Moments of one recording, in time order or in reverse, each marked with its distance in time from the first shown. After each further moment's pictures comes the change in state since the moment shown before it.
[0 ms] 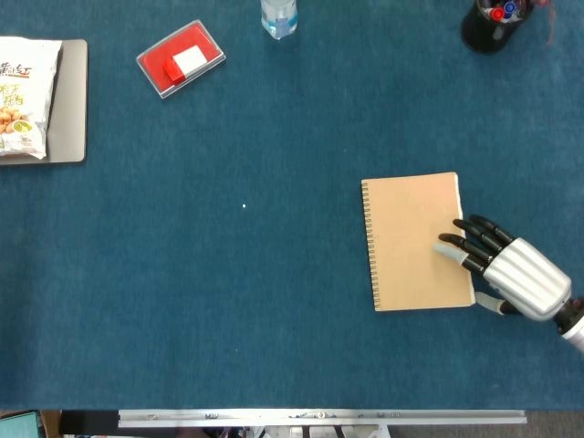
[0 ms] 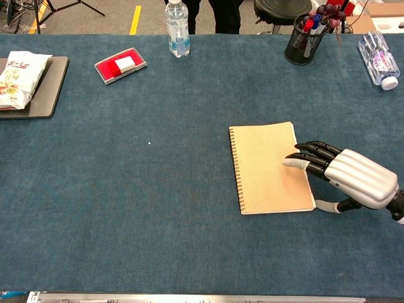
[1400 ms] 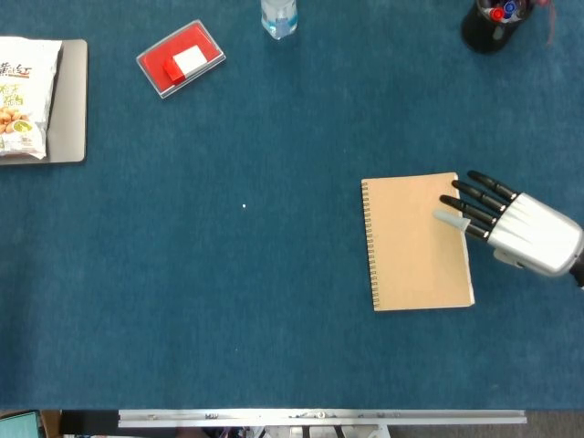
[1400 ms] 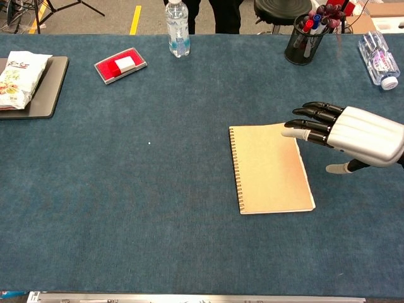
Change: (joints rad) left arm -0.004 0.001 0.000 0.002 -0.012 -0.013 0.002; right arm 0.181 0.139 0.048 -0.020 -0.088 -0.002 -0.127
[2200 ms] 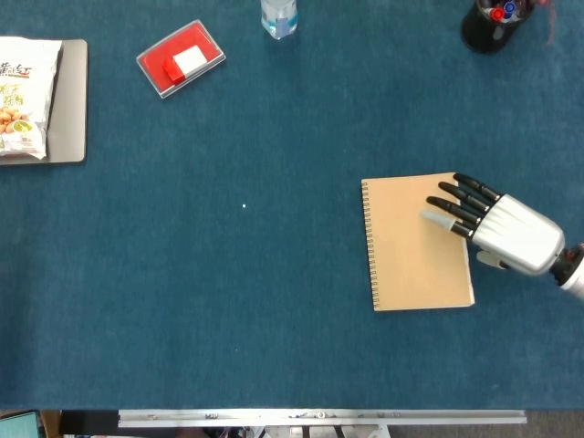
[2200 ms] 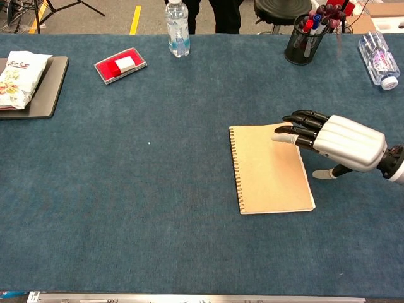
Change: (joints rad) left arm 0.007 0.004 0.006 -0.004 0.010 0.008 -0.006; right arm -0.016 -0.157 -0.020 0.209 0.047 0.013 0.131
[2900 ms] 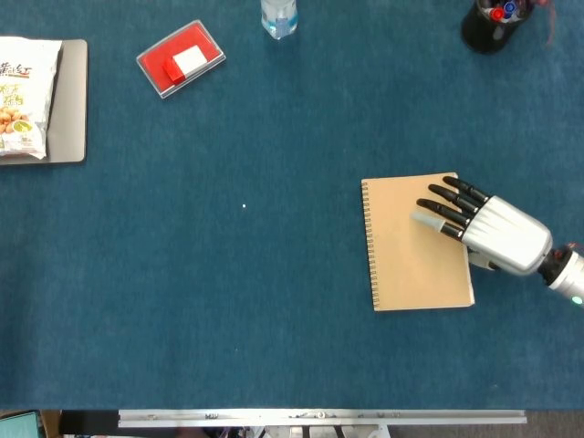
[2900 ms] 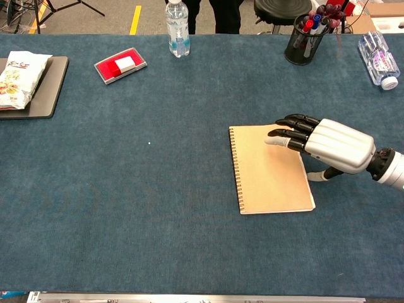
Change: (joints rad) left arm 0.002 0.006 -0.002 -0.005 0.000 0.002 -0.012; right arm 0.006 -0.059 -0.020 0.065 0.018 -0.010 0.042
